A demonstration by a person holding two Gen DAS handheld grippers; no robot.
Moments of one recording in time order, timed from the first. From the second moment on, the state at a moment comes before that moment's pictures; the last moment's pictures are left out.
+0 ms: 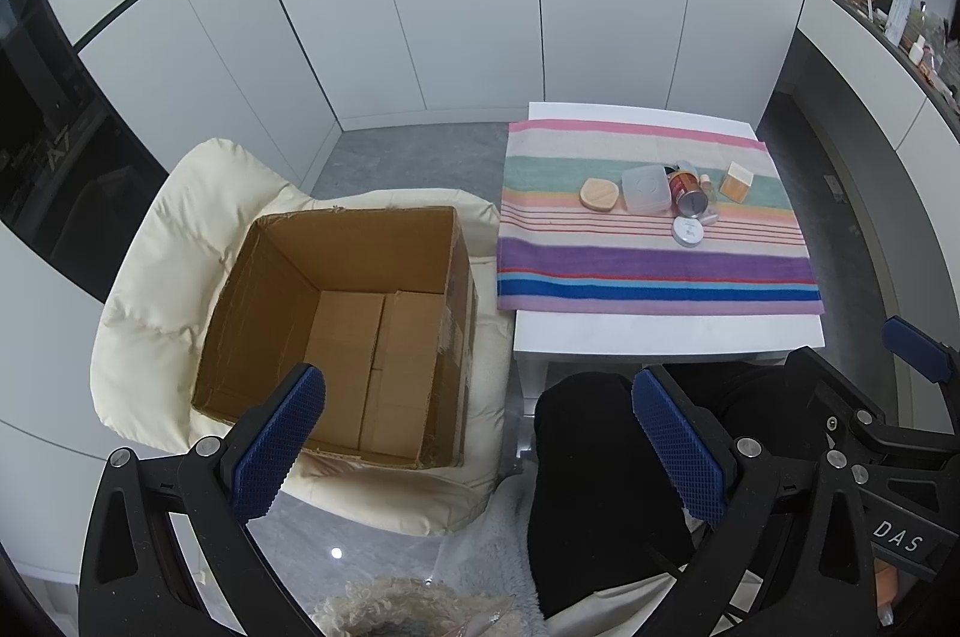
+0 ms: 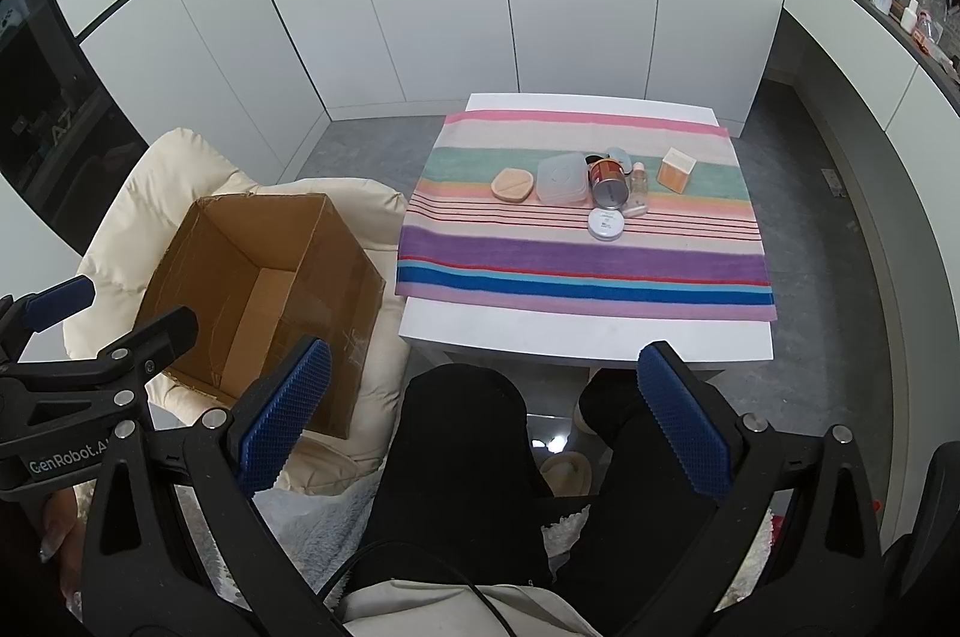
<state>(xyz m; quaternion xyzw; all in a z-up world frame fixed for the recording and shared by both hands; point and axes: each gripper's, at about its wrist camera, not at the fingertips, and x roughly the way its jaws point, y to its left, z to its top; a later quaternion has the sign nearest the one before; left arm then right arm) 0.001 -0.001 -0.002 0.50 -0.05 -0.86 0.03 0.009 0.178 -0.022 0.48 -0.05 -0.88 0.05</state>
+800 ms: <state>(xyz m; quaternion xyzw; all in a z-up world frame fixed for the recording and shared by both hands) -0.012 0.026 -0.026 0.52 -0.05 -0.85 0.00 -0.001 0.206 -0.032 0.49 -0.06 -0.87 0.04</state>
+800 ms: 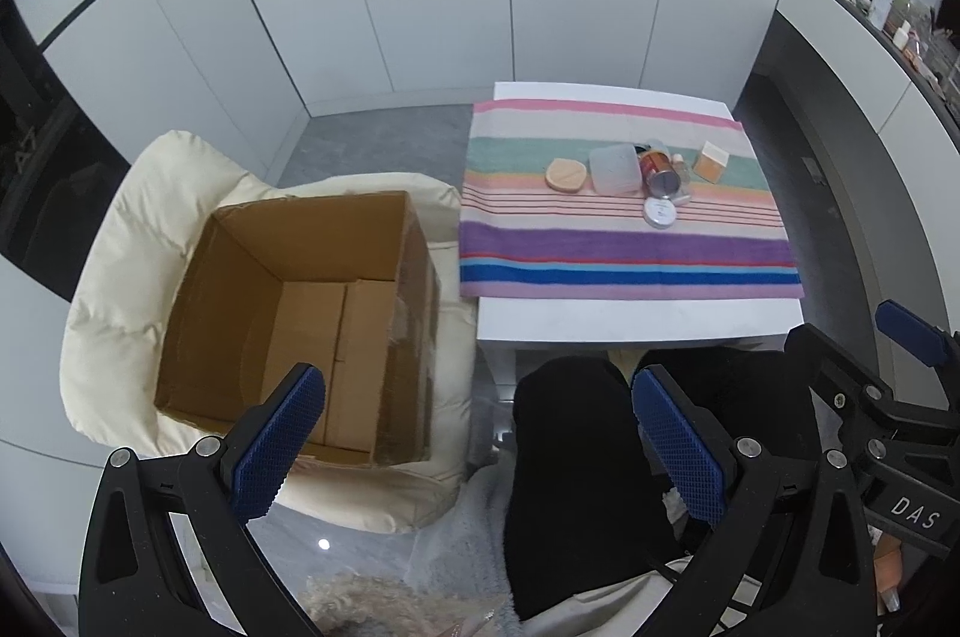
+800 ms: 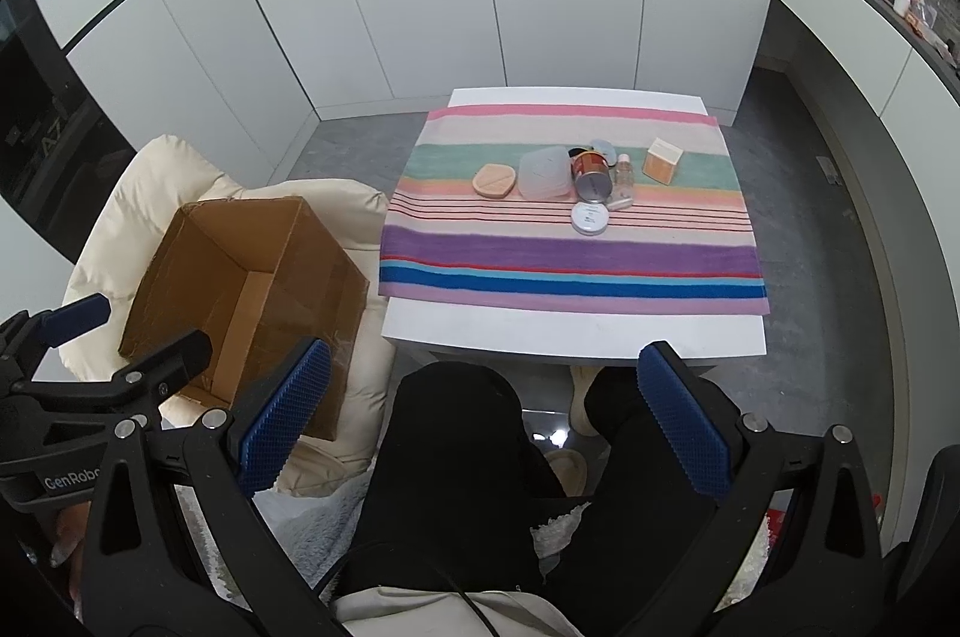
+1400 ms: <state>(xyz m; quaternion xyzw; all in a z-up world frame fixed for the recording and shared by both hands) -0.073 0.096 -0.067 0.54 -0.06 -0.84 -0.06 -0.018 0.293 -0.061 0.48 -0.08 -0.87 -0.05</state>
